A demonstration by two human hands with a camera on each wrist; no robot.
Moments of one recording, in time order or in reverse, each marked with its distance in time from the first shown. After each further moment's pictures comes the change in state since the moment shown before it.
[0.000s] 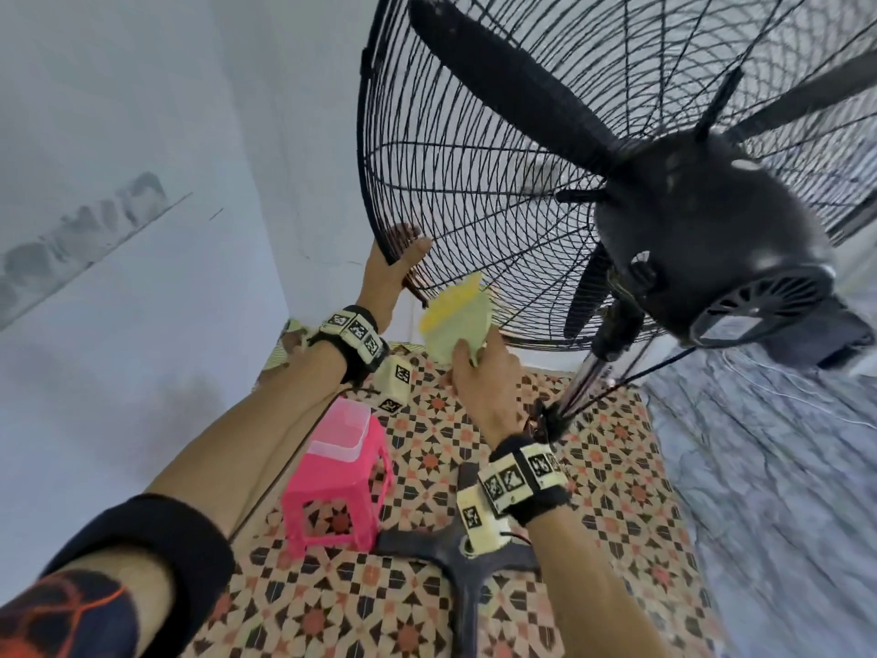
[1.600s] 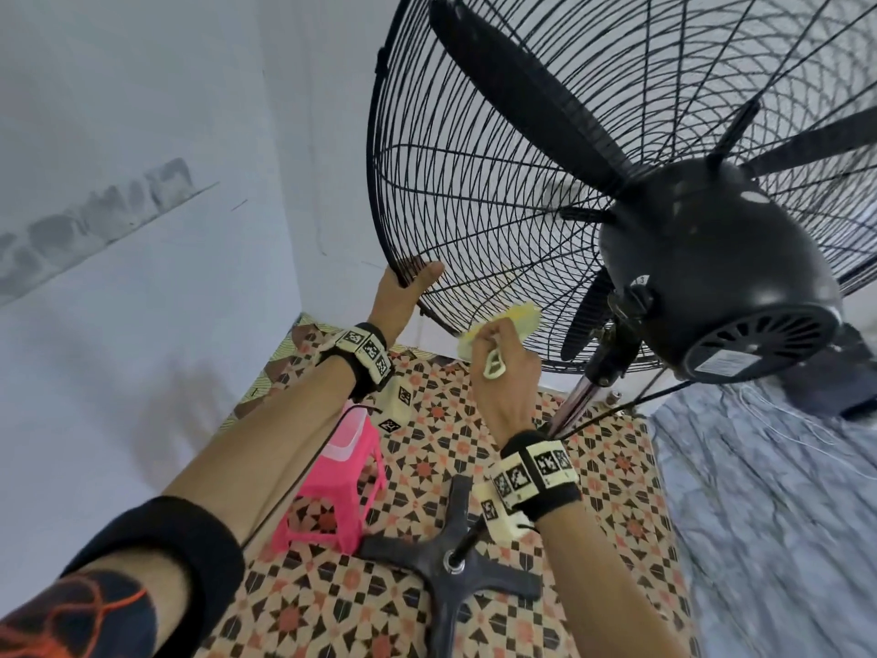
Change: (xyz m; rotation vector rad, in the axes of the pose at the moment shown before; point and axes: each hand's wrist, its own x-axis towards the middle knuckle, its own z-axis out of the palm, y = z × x) left_hand -0.001 -0.033 0.016 0.195 0.112 0.061; right_hand 0.034 0.015 -0.030 -0.224 0.183 -0.549
